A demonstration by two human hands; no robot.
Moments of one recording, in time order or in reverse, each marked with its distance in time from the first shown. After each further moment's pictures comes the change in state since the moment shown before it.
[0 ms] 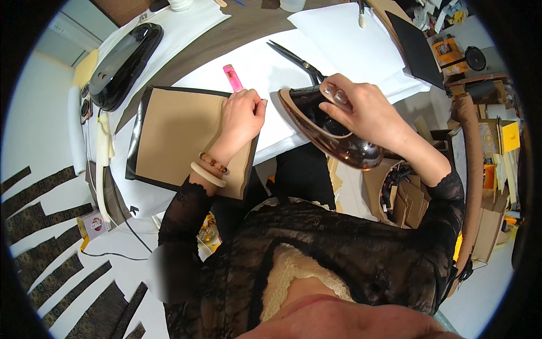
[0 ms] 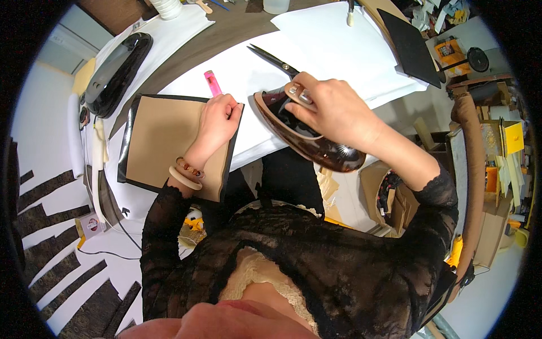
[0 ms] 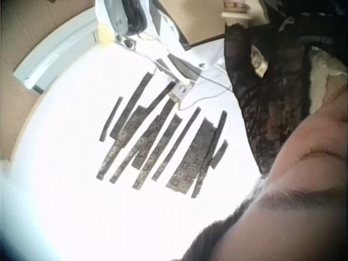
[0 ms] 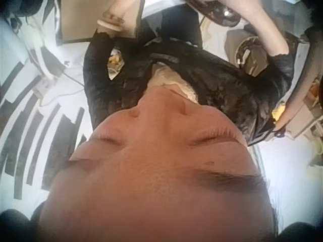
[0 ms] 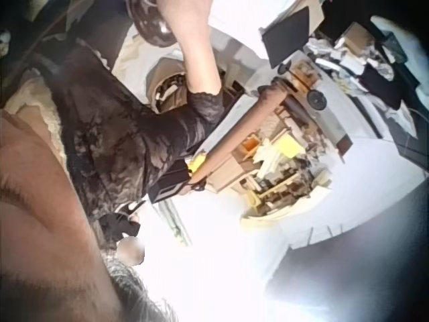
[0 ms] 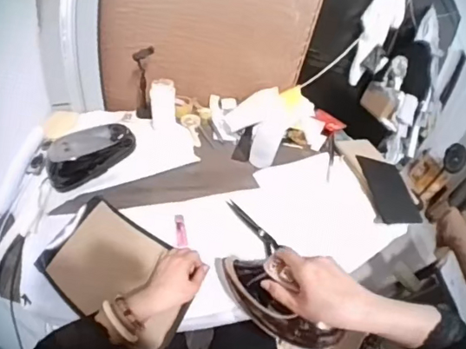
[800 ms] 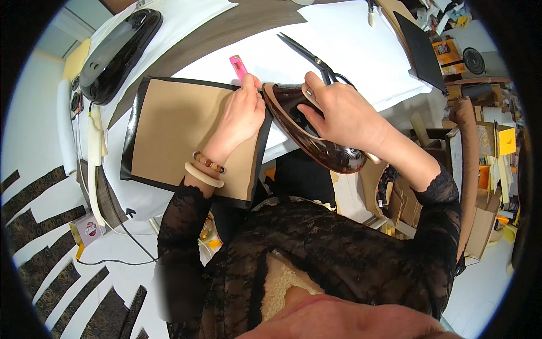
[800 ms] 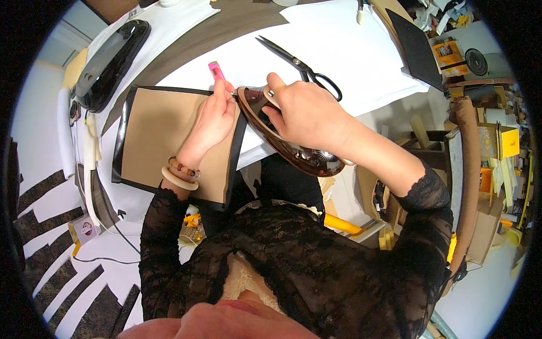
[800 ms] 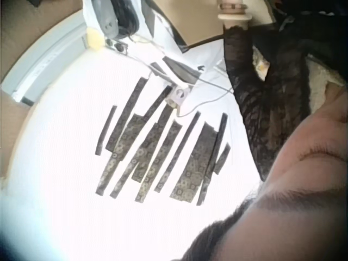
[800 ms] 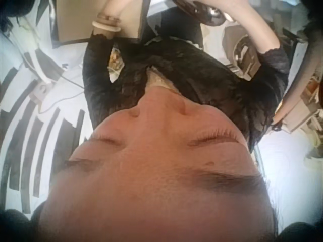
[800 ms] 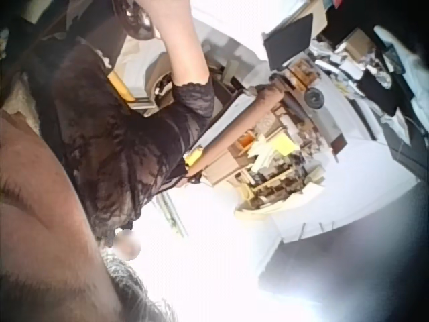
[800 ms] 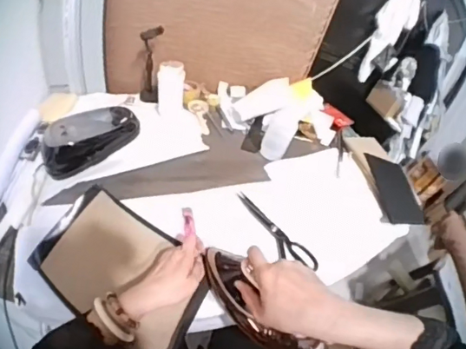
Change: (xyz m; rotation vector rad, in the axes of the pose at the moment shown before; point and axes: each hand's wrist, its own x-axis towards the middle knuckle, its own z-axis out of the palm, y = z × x) left_hand 0.005 -0.005 -0.026 -0.211 -0.199 -0.194; right_hand 0.040 -0.041 0.039 -0.127 -0.161 0.038
